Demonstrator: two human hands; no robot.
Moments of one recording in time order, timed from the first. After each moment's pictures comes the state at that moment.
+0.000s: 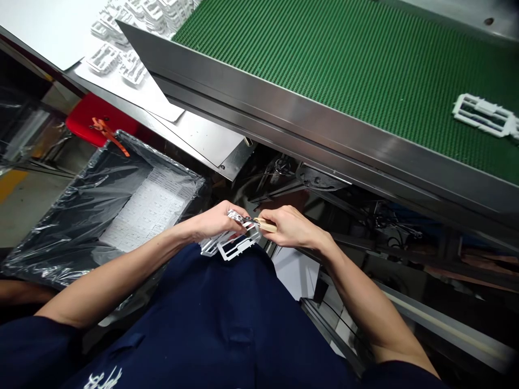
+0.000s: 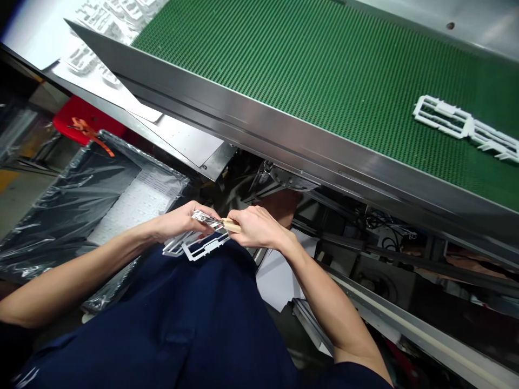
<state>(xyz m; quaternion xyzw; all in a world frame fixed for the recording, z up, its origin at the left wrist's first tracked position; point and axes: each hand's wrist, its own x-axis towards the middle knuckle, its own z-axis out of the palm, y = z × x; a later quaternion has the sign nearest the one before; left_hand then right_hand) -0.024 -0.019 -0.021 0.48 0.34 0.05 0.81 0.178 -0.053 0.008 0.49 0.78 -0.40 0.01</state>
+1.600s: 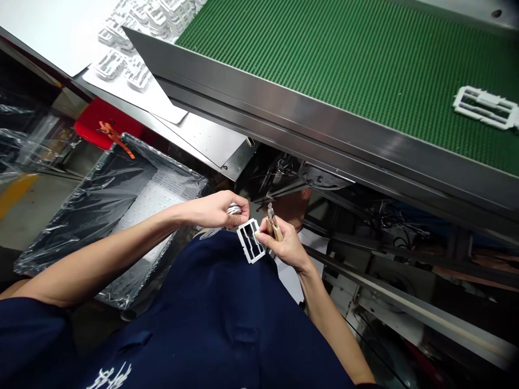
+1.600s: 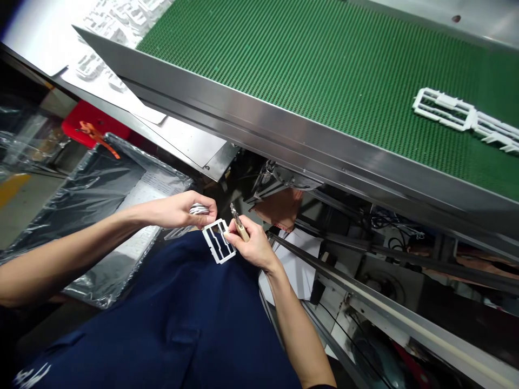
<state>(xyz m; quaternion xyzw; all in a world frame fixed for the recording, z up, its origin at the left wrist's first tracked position) -0.035 0.013 -0.002 0.70 0.26 -0.02 0.67 0.160 -0.110 -0.029 0.57 0.49 -0.58 -0.32</state>
